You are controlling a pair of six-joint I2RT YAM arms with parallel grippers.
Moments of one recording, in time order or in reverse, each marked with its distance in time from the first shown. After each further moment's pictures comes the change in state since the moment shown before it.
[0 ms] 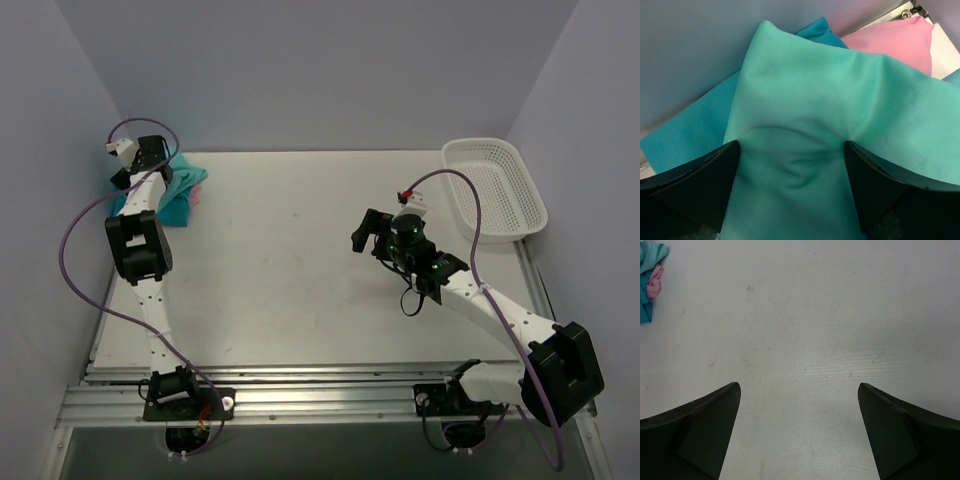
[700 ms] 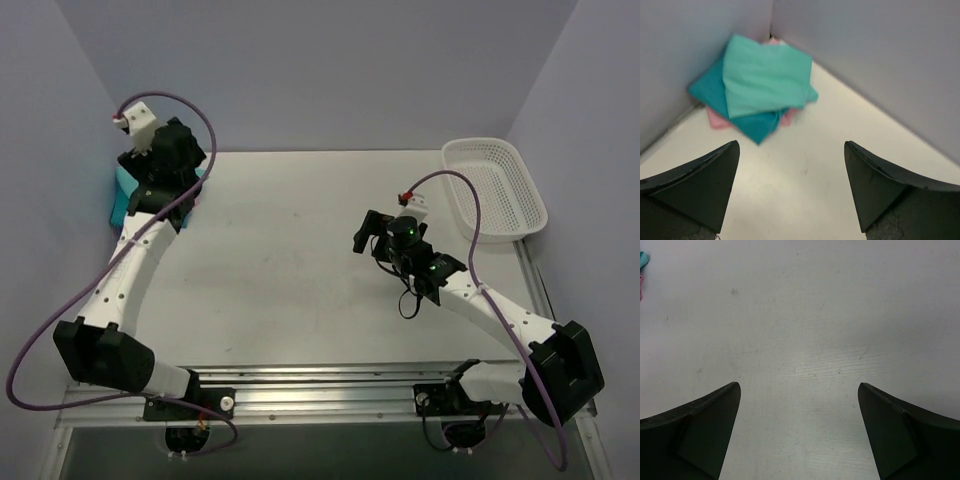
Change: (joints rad) left arm -0.376 -1.015 -0.624 0.073 -0.101 0.092; right arm 0.023 0.000 0.002 -0.027 0.085 0.019
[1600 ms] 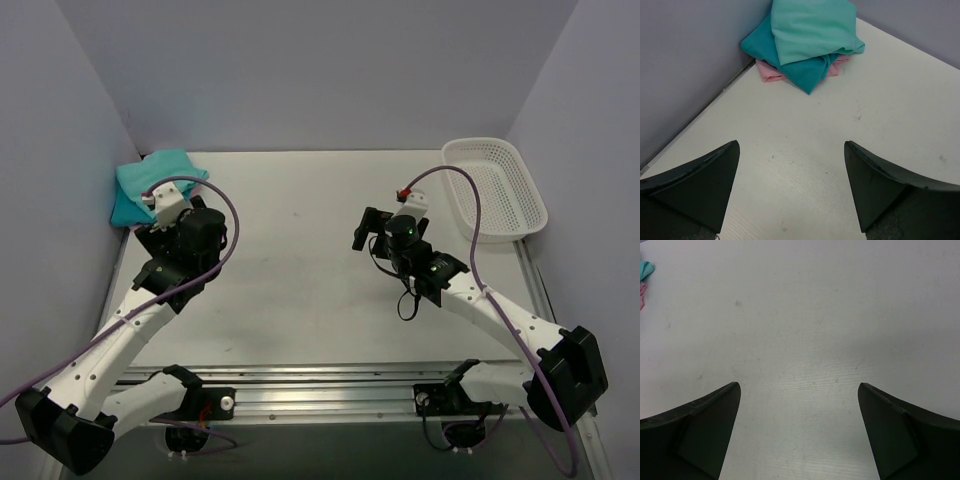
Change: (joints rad) left arm -0.331 -0.444 -0.533 -0.167 -0.287 -0.079; right arm 0.050 -0.027 0.044 -0.039 0.093 -0.045
